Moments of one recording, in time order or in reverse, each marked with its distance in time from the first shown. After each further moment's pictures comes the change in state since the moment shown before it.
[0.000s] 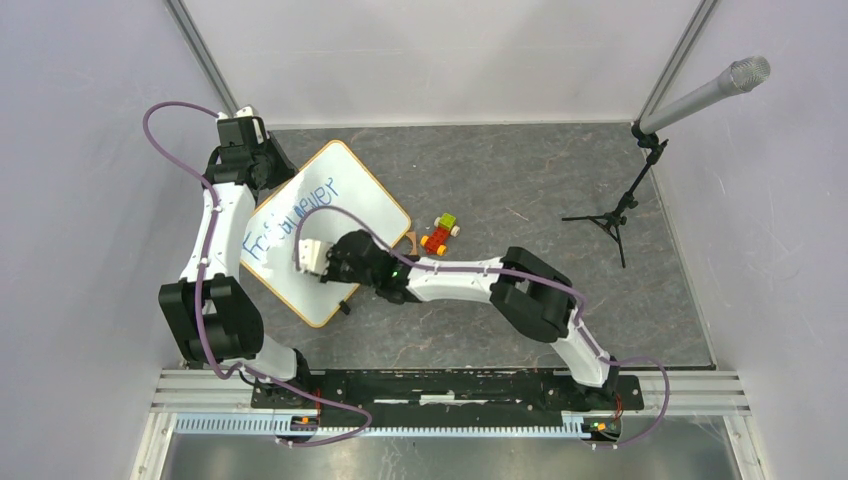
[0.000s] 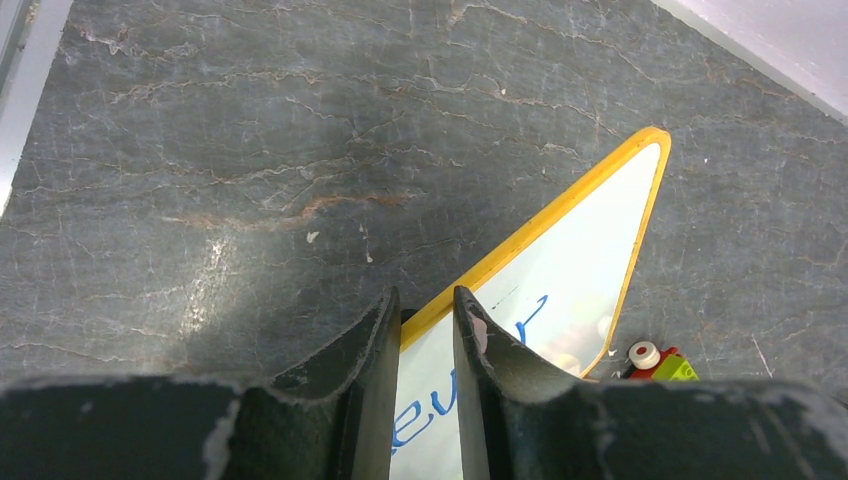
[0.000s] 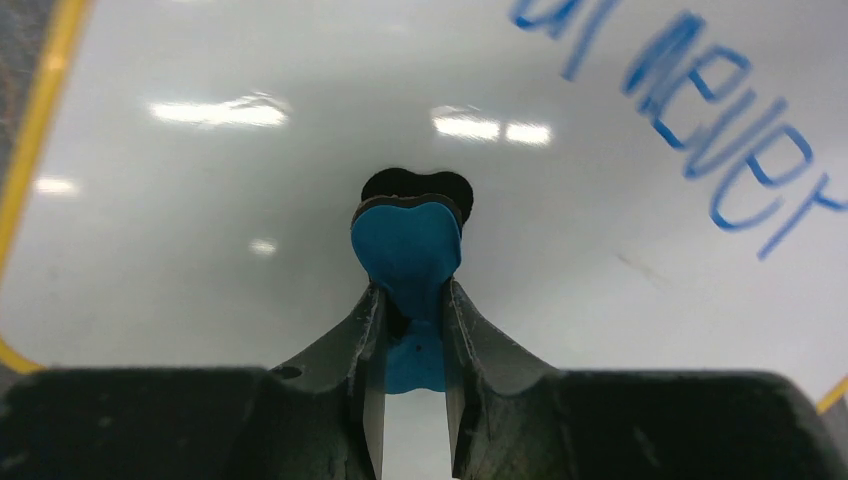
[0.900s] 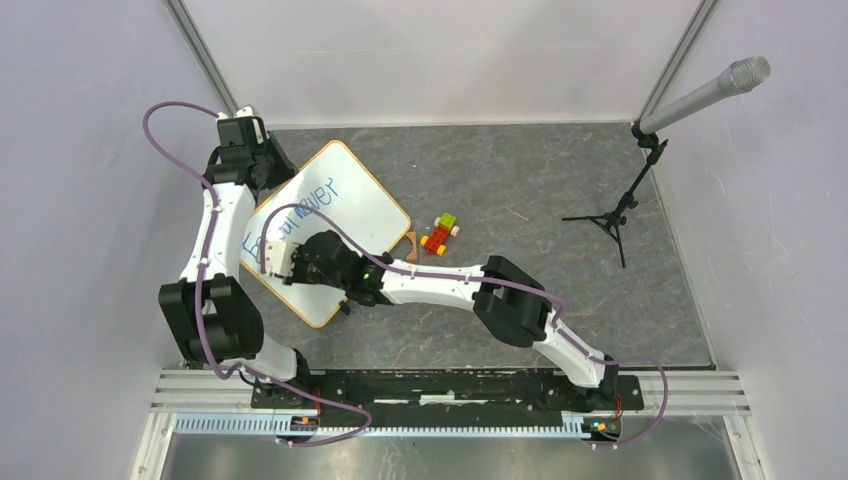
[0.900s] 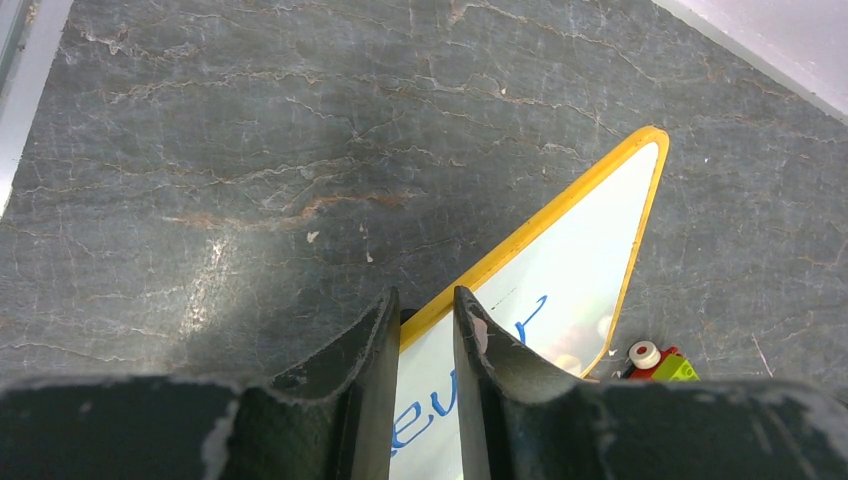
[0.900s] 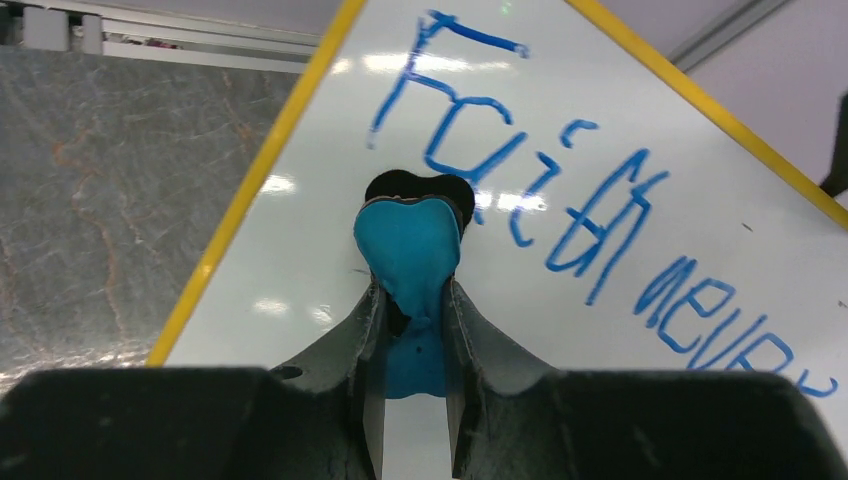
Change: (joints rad) left arm 0.000 0.000 0.000 0.001 0.002 0.000; right arm 0.034 0.140 0.314 -0.056 -0.012 0.062
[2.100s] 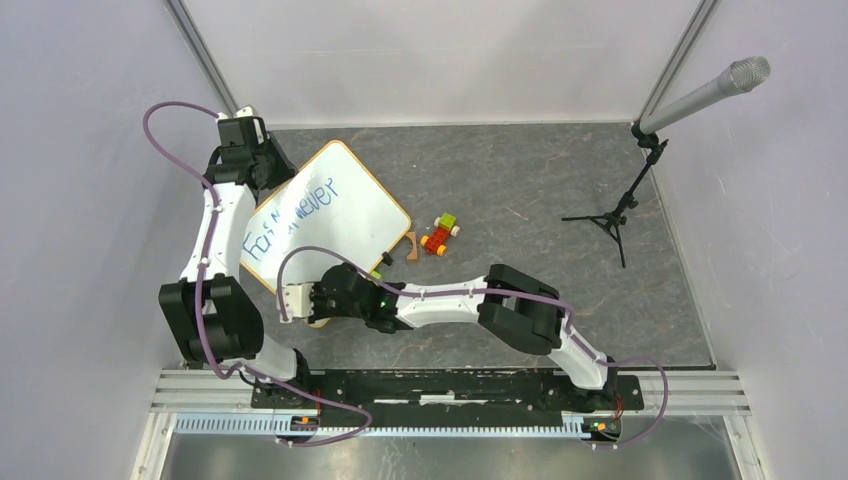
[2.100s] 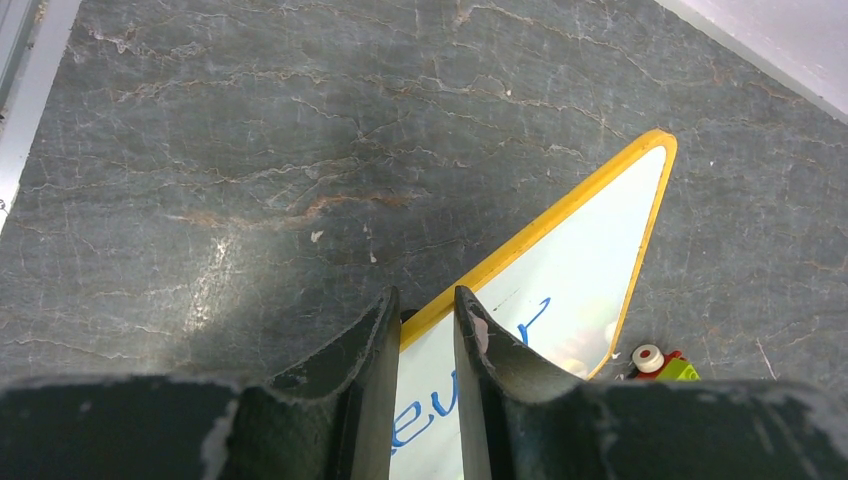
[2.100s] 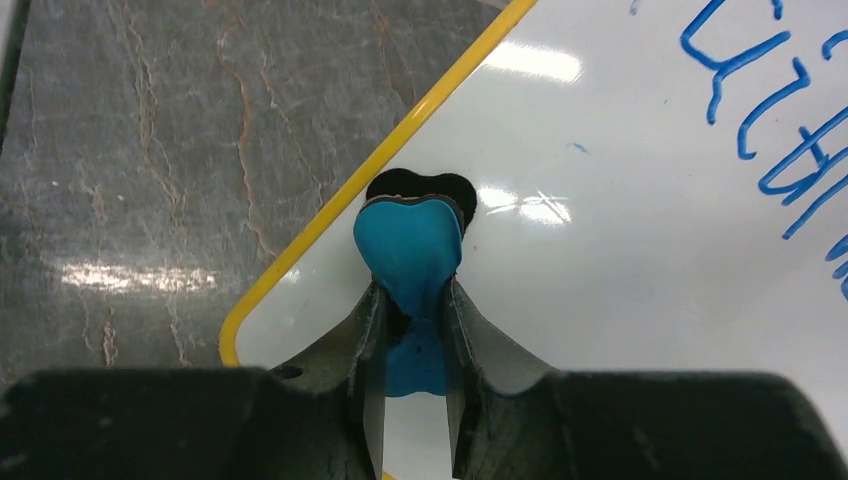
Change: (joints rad) left arm 0.000 0.000 0.000 -0.002 -0.019 0.000; right arm 0.067 -0.101 -0.323 0.116 -0.055 -0.121
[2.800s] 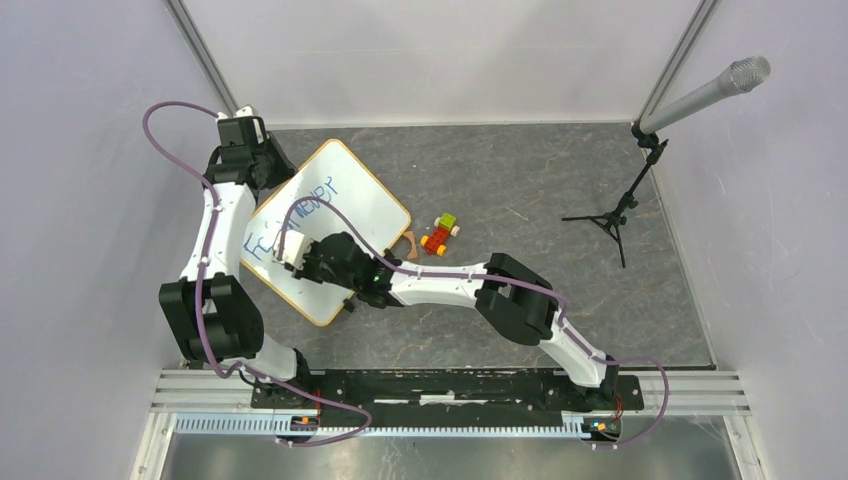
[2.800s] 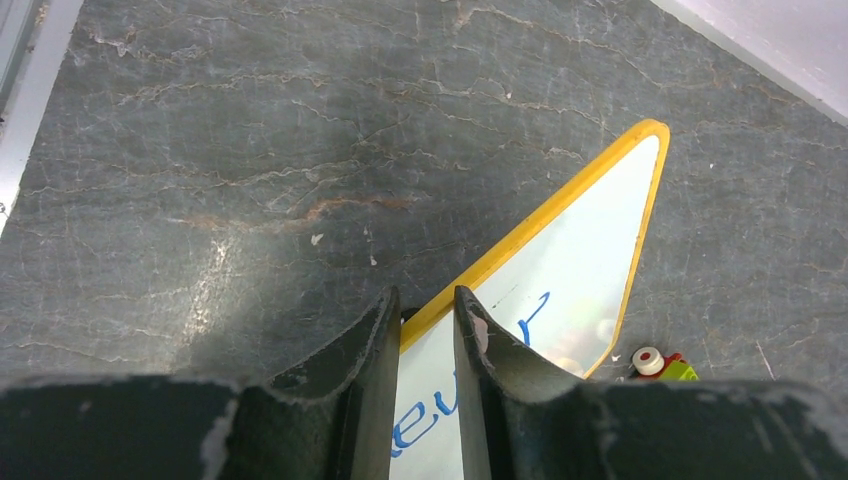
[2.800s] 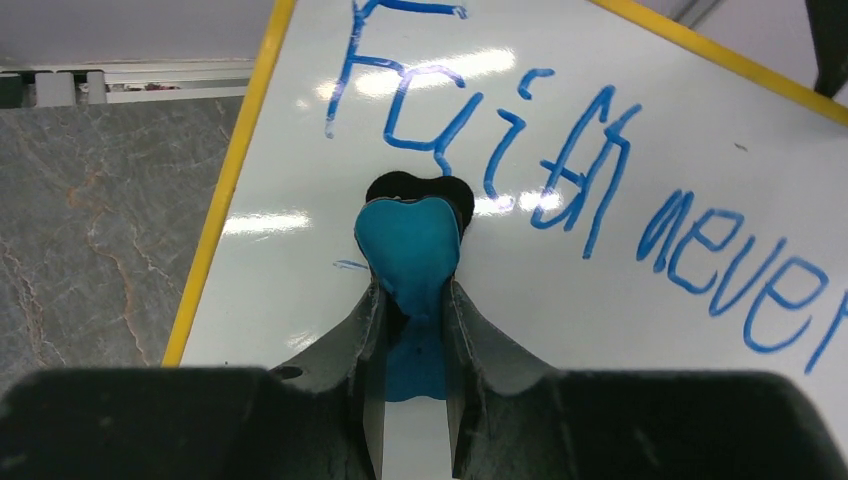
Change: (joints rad) left arm 0.000 0.005 0.000 0.013 0.010 0.000; right arm -0.065 0.048 0.155 0.055 0.095 0.267
